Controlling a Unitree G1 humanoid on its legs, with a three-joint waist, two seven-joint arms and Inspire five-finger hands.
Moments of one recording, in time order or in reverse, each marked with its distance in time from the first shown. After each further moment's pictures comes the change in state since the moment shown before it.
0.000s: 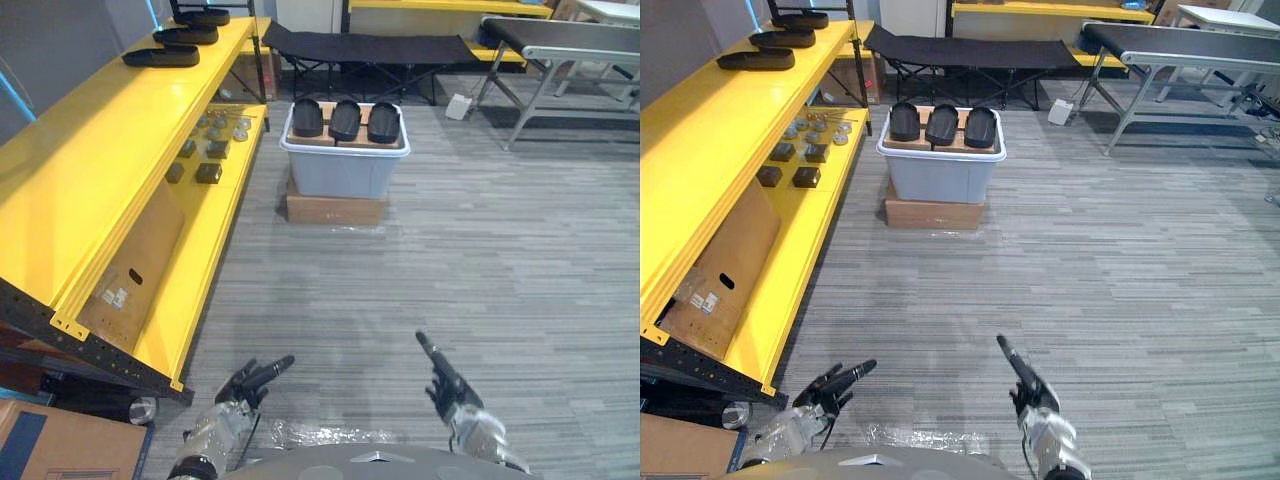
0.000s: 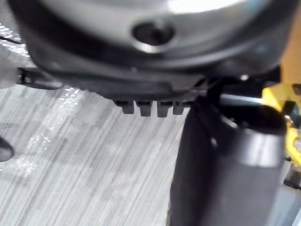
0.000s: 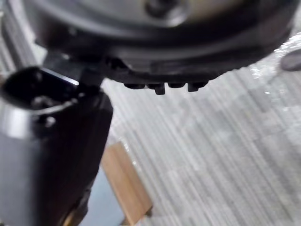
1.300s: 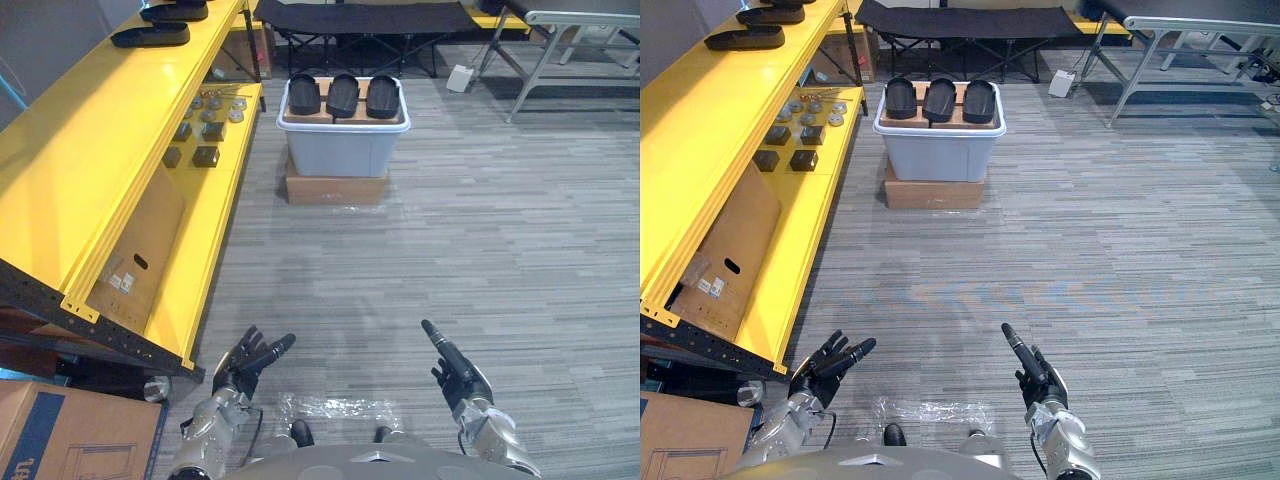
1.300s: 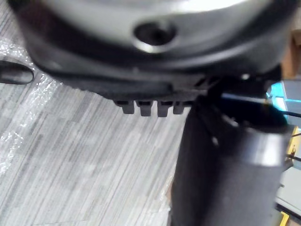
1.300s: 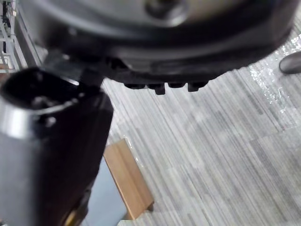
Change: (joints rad) left arm 0.133 0.016 -0.097 -0.221 -0.127 -0.143 -0.030; right arm 0.101 -0.016 0.090 -0.070 0.120 -0.053 -0.010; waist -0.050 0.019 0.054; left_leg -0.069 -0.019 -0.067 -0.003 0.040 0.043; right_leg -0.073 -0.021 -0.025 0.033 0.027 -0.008
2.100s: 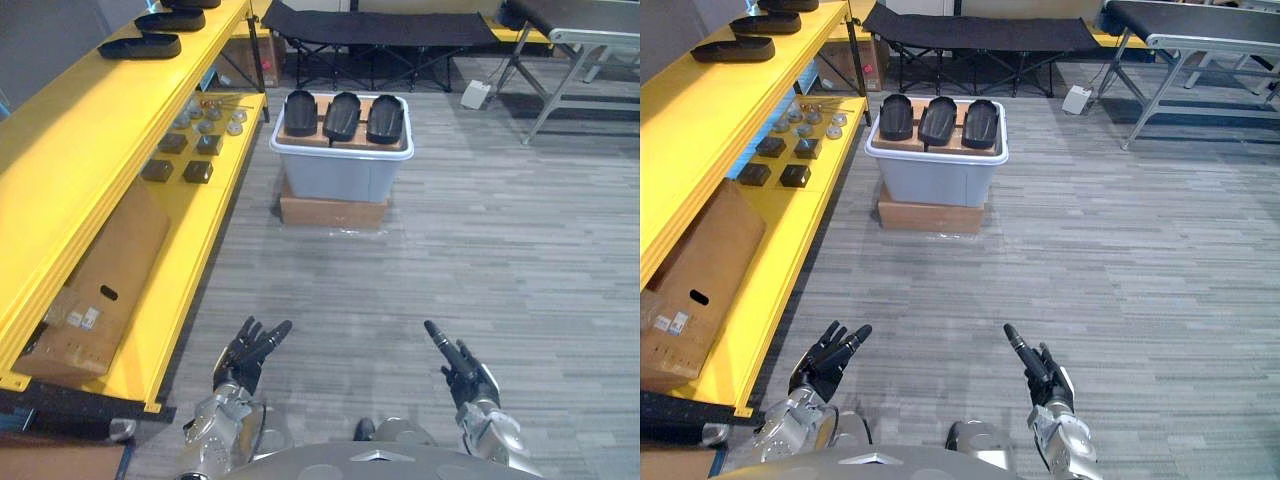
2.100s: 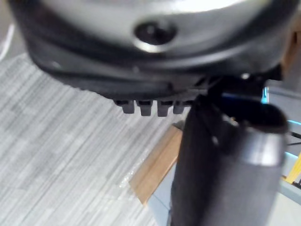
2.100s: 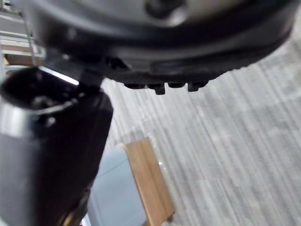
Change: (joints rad) left arm 0.061 -0.048 -0.014 -0.125 -0.129 0.002 0.022; right arm 0.062 -0.023 0.033 -0.103 -0.033 -0.072 -0.049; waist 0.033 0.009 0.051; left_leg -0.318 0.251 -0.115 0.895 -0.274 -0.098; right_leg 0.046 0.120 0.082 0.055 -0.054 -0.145
